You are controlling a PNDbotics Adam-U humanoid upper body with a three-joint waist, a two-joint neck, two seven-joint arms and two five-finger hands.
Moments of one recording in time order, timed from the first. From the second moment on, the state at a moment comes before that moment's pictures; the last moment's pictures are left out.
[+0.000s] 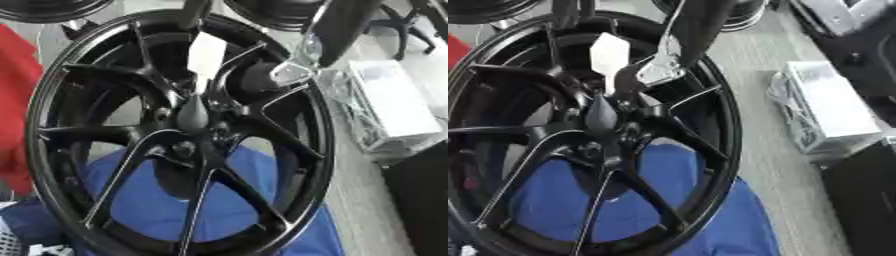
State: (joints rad) left arm -0.24 0.40 0.16 -1.98 0.18 0.02 0.37; right arm -1.25 -0.72 0.49 -1.76 0.12 -0.15 0.91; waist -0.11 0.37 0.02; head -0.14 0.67
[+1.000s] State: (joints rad) left arm -0.26 0.40 0.16 -1.98 0.17 0.02 0.37; right arm -1.22 -0.73 0.45 -1.71 0.21 -0.22 0.90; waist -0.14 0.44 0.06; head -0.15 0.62
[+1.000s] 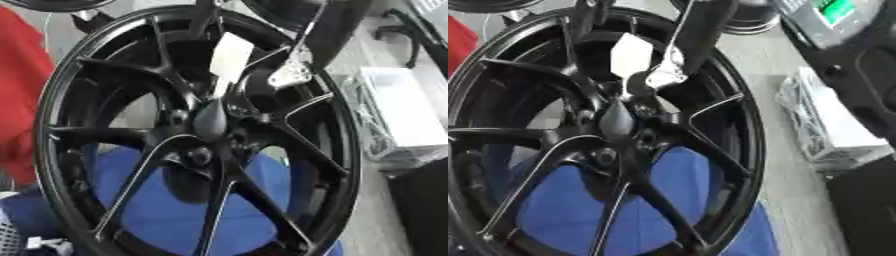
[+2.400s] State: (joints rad) left arm -0.27 0.40 0.16 -1.98 0.15 0.02 0.37; right arm -1.20 -0.76 0.42 -1.67 0.31 -0.30 0.86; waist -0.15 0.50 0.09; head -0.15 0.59
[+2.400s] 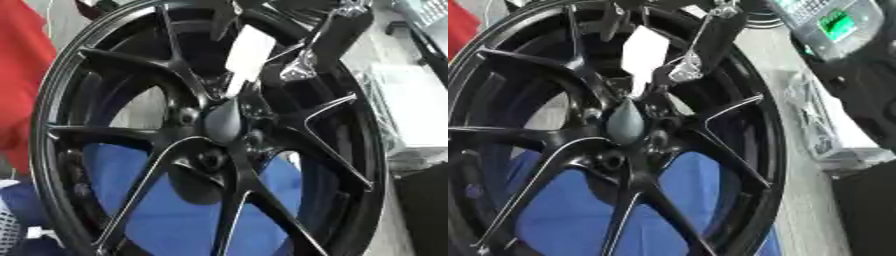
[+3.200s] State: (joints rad) left arm -0.27 0.40 0.16 -1.98 0.15 0.02 0.37; right arm -1.20 -0.76 0.42 -1.66 0.32 -0.31 0.85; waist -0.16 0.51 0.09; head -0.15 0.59
